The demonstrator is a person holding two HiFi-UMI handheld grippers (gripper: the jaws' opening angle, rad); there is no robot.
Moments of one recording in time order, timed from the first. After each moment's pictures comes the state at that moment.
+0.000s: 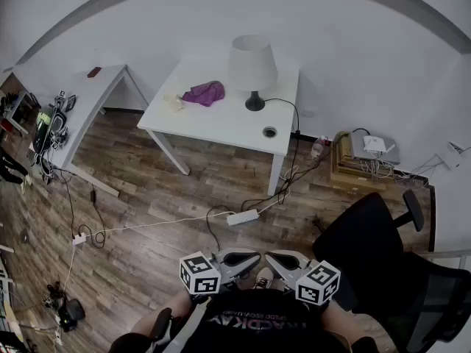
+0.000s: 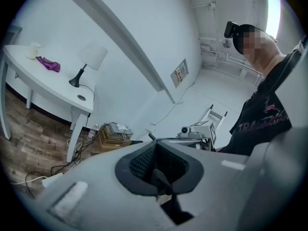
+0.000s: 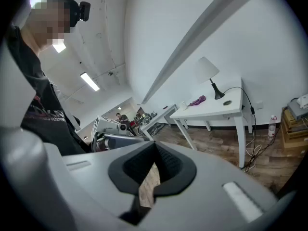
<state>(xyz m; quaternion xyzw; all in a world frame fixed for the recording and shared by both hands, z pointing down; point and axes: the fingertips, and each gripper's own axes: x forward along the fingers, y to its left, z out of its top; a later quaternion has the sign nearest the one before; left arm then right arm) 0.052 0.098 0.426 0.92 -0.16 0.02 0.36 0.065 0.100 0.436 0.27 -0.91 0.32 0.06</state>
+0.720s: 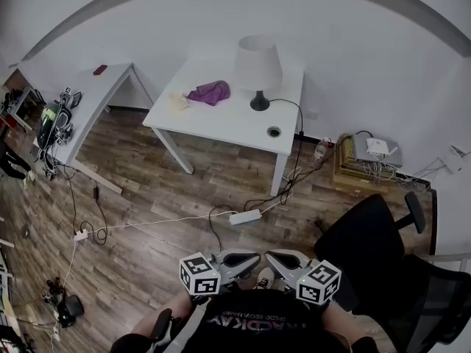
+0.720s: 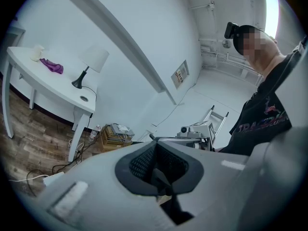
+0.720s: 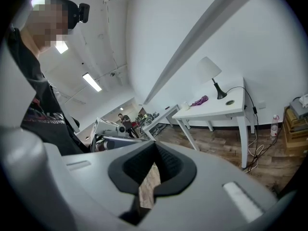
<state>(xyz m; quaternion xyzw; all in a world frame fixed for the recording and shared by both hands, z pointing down) 0.047 0.108 0.424 0.92 -0.17 0.02 0.36 0.062 0.106 0.433 0.26 -0.91 0.32 0.05</state>
